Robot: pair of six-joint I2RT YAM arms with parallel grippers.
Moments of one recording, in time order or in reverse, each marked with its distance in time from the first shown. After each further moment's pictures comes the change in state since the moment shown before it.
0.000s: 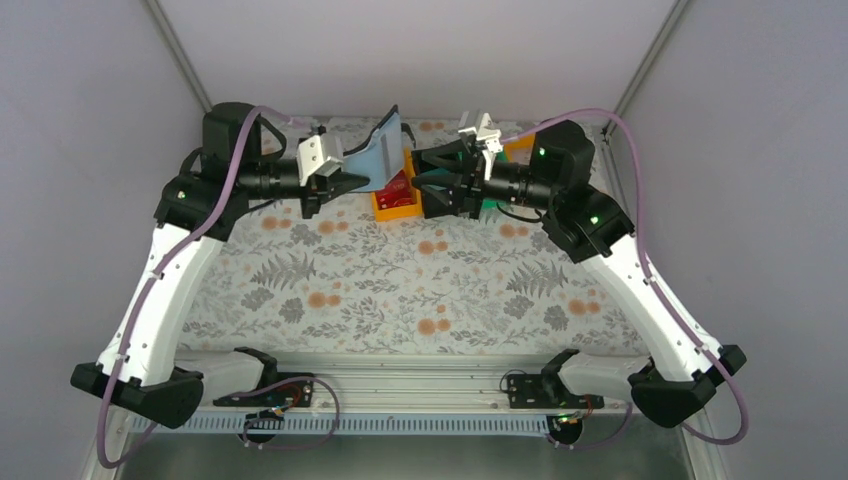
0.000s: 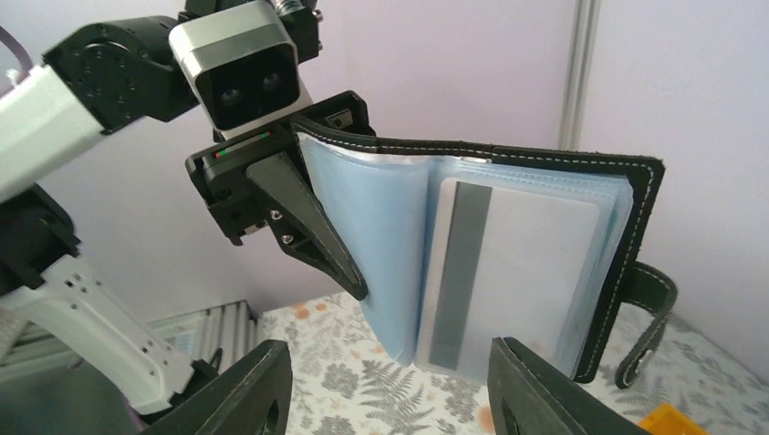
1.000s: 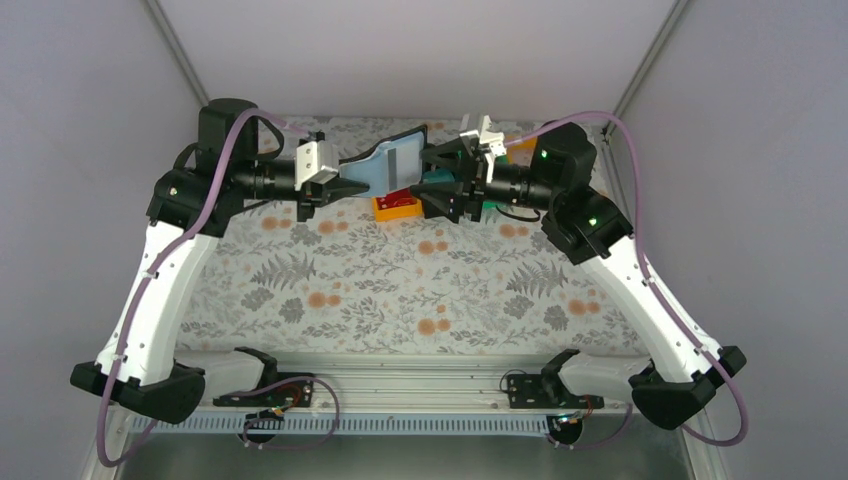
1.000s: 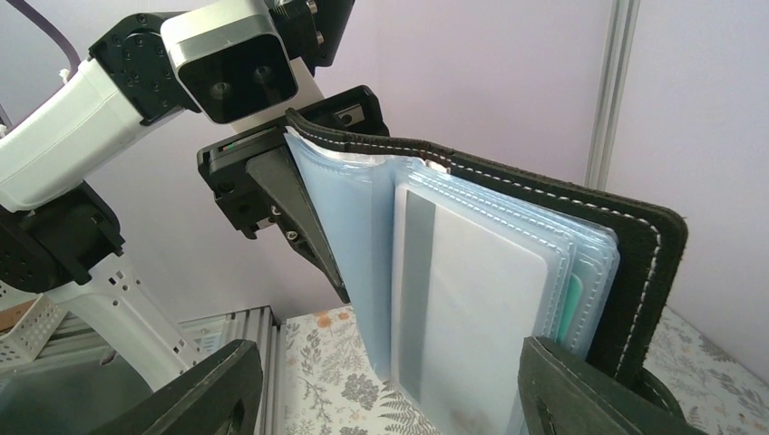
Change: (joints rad) left arm 0.000 0.024 0.101 -0.137 0.090 0.163; right arm -0.012 -0.010 -0.031 0.068 -0.095 0.014
